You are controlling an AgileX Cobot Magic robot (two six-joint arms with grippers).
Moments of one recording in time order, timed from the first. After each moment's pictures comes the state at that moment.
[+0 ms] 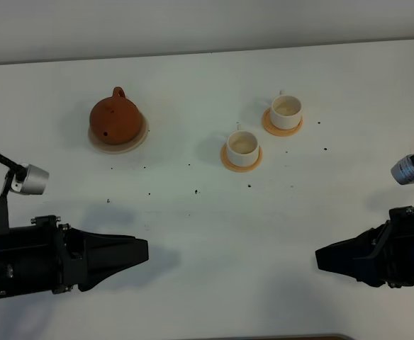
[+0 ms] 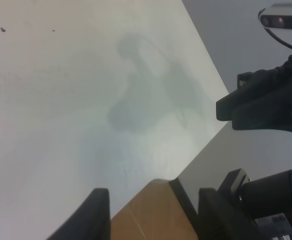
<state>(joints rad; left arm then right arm) -0.01 1.15 -0.31 -1.44 0.91 1.32 0.34 1.18 -0.43 1.26 0.79 -1.13</state>
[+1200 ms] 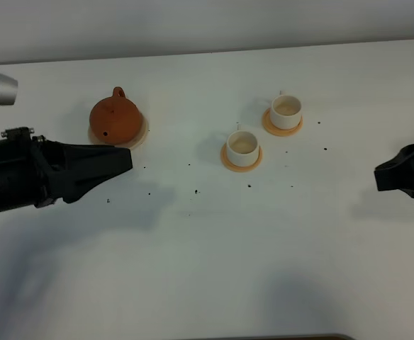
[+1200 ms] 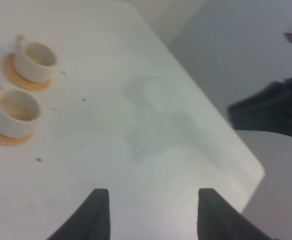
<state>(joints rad) -0.01 1.15 -0.62 -1.37 0.80 1.21 0.34 1.16 -0.79 0.39 0.70 -0.34</state>
